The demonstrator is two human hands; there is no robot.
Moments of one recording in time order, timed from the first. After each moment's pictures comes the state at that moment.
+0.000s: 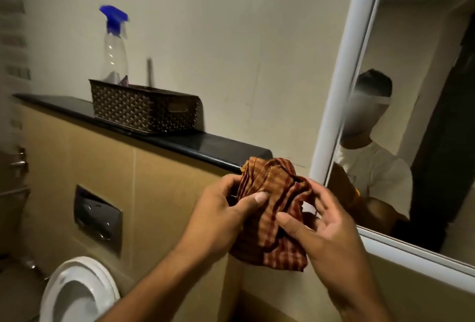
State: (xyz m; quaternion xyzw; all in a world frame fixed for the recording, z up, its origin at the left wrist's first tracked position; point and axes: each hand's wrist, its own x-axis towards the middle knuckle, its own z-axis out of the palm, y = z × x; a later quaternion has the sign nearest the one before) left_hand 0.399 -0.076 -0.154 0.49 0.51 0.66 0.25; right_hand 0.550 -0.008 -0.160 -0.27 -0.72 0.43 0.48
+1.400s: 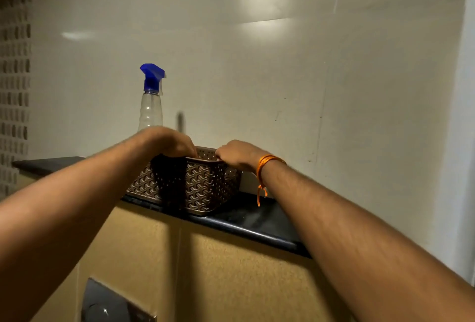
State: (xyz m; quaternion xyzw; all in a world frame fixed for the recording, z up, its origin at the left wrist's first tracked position) left_hand 0.045 0.038 0.027 0.58 0.81 0.05 0.06; right_hand 0.181 0.114 0.007 -0.36 -0.92 0.03 0.15
